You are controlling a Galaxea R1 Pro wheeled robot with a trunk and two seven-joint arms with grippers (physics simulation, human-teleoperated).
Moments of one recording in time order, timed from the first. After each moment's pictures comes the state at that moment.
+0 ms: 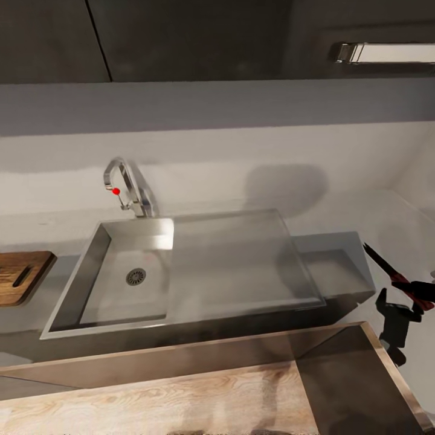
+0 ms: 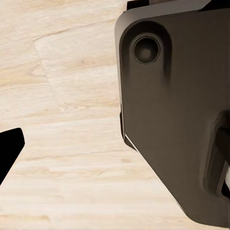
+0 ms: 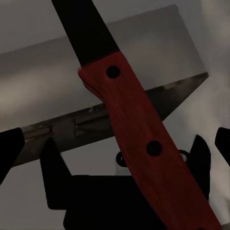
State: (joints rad) left arm -0.33 -0.01 -0.09 0.07 0.02 -0.05 0.15; right arm -0.90 -0.64 -0.56 -0.55 0.34 0.46 0.77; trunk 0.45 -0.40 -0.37
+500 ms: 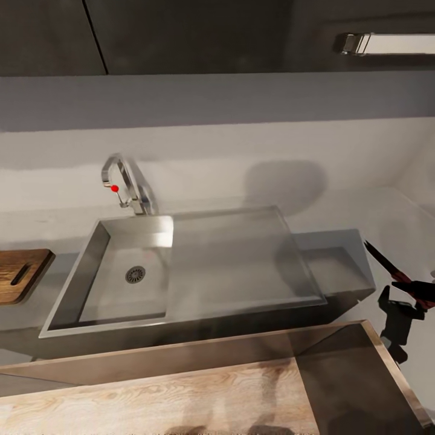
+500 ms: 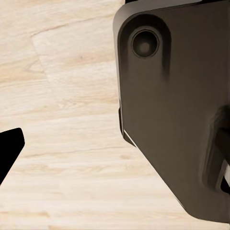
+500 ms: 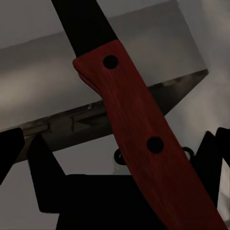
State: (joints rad) left arm -0.33 -0.02 -0.09 0.07 0.02 -0.05 0.15; right arm -0.90 -0.64 -0.56 -0.55 0.34 0.46 0.77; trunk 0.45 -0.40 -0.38
